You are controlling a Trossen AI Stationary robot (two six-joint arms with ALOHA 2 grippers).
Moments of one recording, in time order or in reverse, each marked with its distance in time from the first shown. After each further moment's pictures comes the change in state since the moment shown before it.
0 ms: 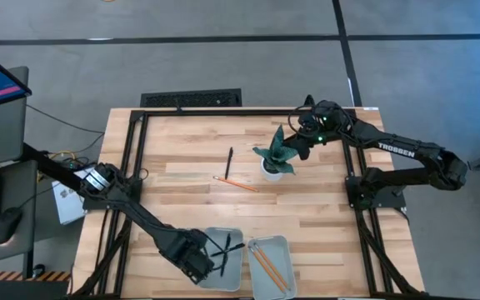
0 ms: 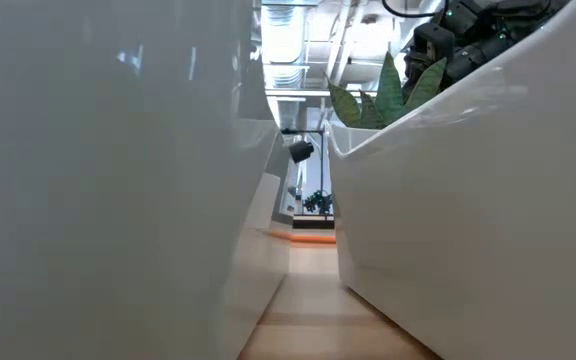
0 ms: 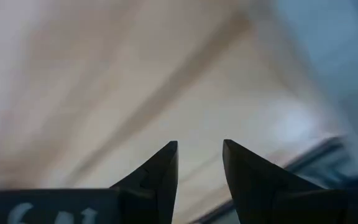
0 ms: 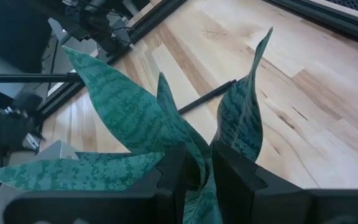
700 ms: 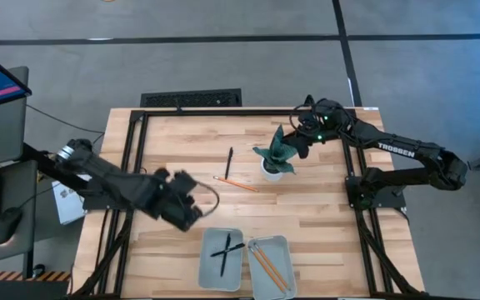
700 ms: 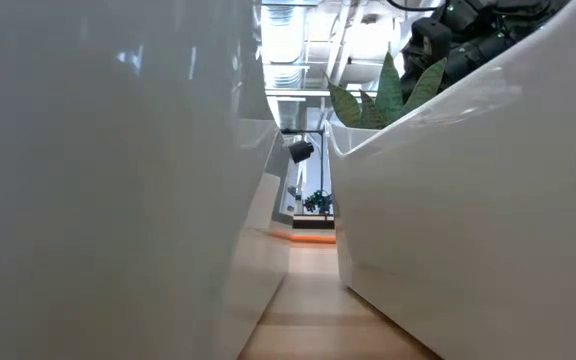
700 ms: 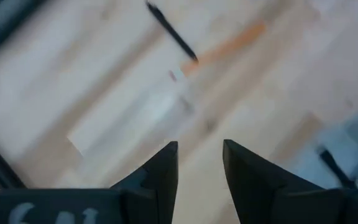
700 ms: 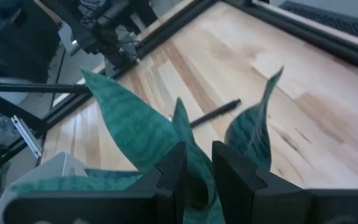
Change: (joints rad) left arm 0.202 -0.379 0.081 -0.383 -0.684 0.277; right arm 0.000 0.000 0.000 0.074 0.000 0.002
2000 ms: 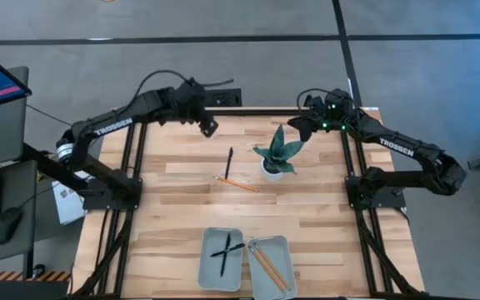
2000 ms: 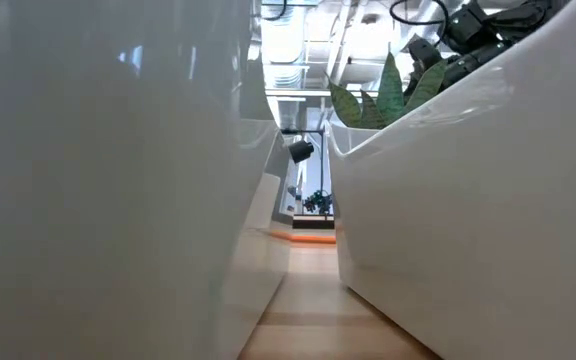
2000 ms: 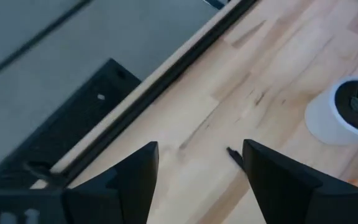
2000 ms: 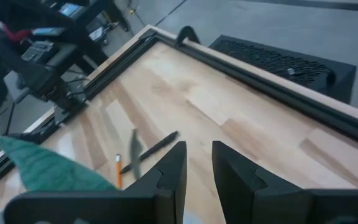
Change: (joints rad) left arm 0.937 -0.025 -0.001 0.558 0.298 0.997; right arm -0.199 0.000 0.000 0.030 0.053 -0.002
